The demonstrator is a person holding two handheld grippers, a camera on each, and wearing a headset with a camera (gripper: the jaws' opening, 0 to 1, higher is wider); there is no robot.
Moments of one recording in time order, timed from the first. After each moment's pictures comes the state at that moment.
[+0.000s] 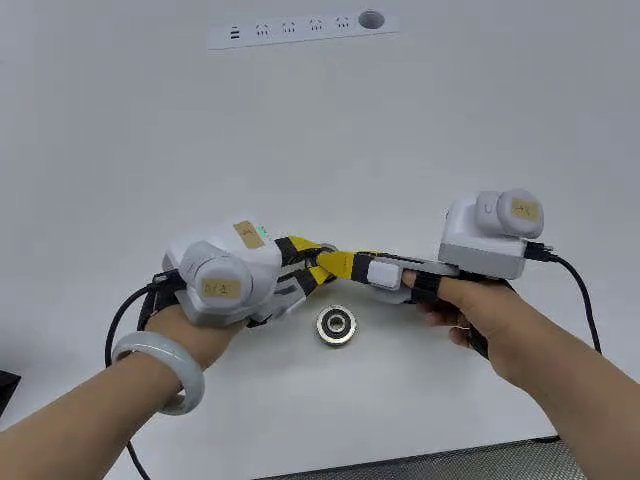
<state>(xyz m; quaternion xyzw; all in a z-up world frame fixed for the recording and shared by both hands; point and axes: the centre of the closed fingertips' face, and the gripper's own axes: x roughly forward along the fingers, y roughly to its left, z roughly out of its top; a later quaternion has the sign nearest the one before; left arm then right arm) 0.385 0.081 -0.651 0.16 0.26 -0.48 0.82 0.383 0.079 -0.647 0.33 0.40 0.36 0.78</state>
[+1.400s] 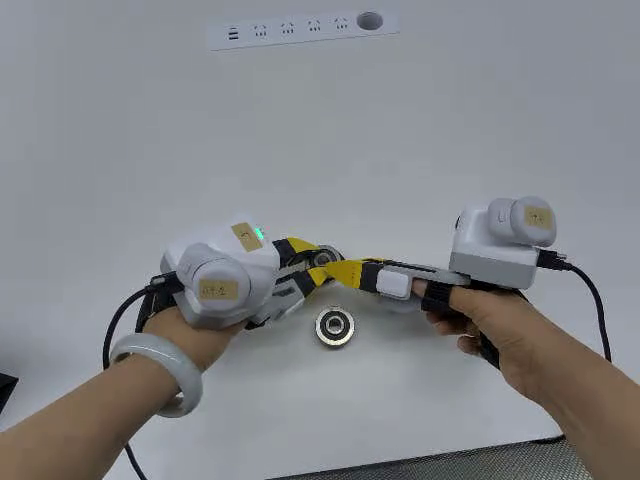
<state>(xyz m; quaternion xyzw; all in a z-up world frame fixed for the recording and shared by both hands) 0.385 0.081 -0.651 0.16 0.26 -0.48 0.82 0.374 0.072 -0.642 0.33 0.40 0.36 0.77</state>
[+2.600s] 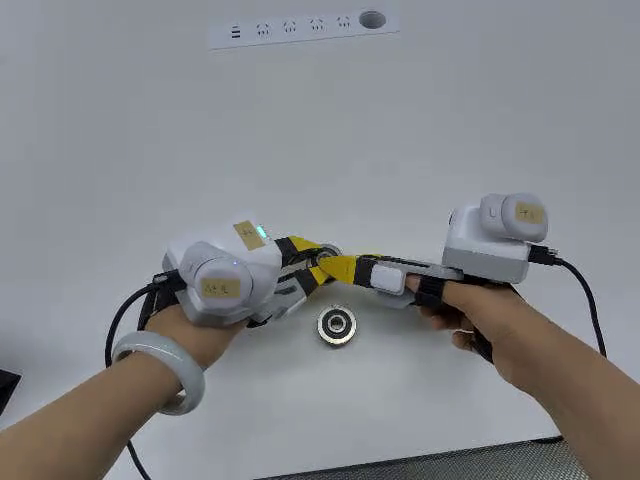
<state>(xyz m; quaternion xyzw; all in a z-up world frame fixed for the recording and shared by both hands) 0.384 0.081 -0.651 0.16 0.26 -0.48 0.82 0.377 0.077 -0.645 0.32 0.40 0.36 0.78</state>
